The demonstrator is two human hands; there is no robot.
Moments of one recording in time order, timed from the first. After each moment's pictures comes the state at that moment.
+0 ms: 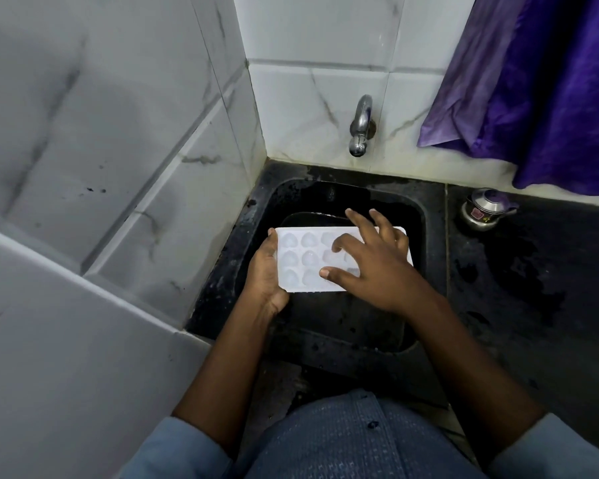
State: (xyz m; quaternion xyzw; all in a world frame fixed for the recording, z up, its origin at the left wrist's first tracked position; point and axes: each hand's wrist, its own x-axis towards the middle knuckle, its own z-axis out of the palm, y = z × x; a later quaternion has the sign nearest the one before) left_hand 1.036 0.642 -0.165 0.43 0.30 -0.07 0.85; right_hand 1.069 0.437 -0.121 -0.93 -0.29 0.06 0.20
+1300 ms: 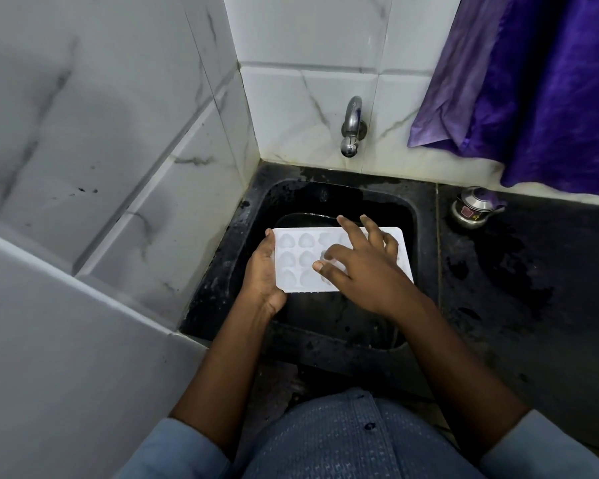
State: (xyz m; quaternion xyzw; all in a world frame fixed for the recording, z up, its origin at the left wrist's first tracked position) left_hand 1.037 0.635 -0.173 0.43 0.29 -0.06 0.85; right_hand 1.059 0.440 -0.118 -0.94 -0.27 0.10 0.19
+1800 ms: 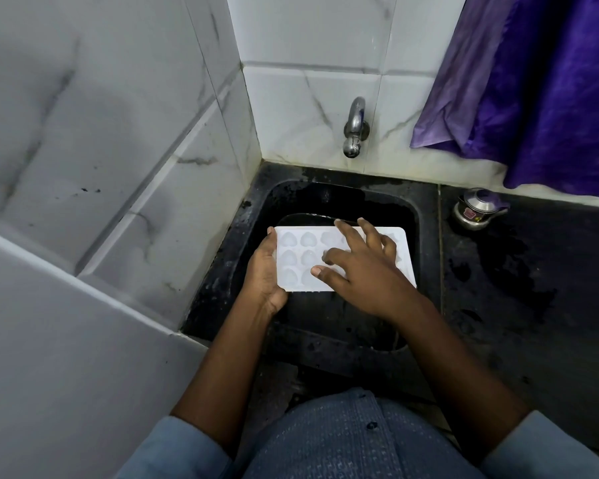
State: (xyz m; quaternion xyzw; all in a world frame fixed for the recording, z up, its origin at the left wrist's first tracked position) left_hand 1.039 0.639 -0.172 0.43 0.28 -0.07 0.86; right_hand 1.058 0.445 -0.119 -0.94 -0.27 0.11 0.18
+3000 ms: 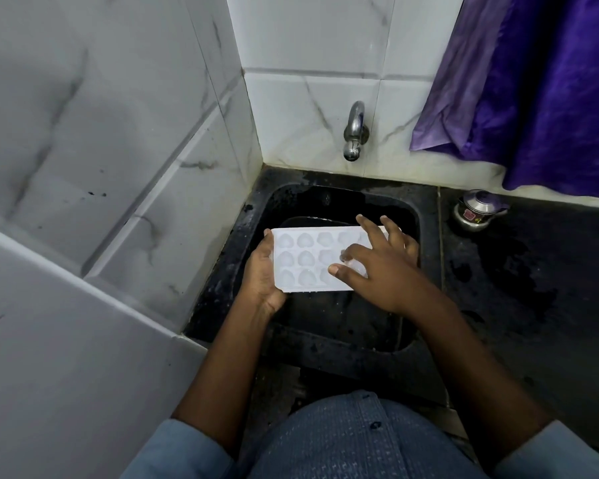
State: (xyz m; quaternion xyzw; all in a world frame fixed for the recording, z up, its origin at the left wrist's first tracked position) left_hand 1.032 0.640 -0.158 0.44 0.27 -0.05 0.85; right_hand 1.063 0.421 -0.115 -0.95 -0.24 0.09 0.17
